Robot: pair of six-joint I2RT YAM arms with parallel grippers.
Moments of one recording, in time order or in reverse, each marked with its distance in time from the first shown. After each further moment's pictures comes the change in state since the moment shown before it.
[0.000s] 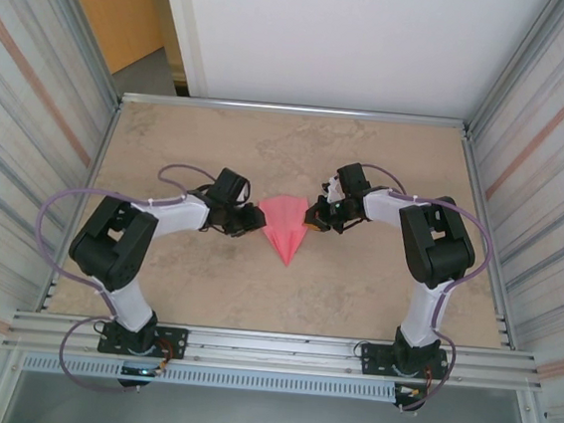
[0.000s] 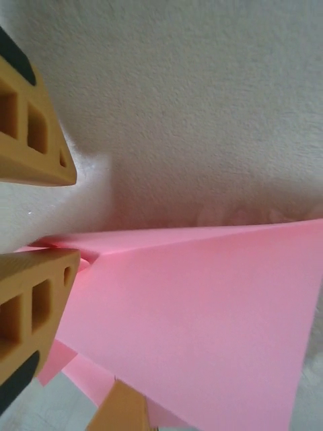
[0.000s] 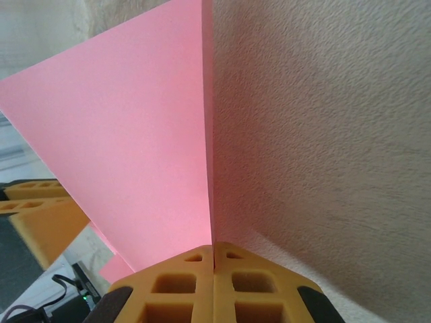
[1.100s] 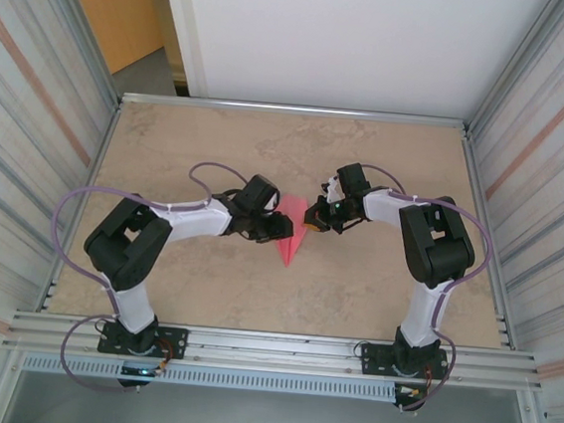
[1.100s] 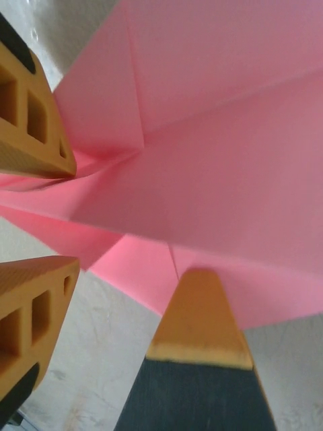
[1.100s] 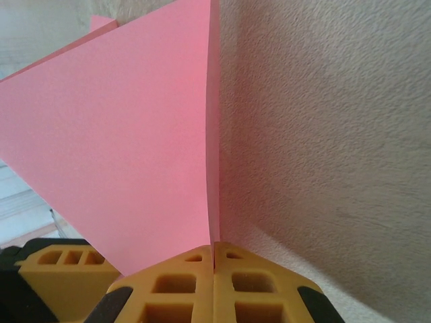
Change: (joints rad) left arm -0.193 0.071 0.113 -0.006 0.005 0.001; right arm 0.000 0.002 0.000 0.000 -0.018 0.000
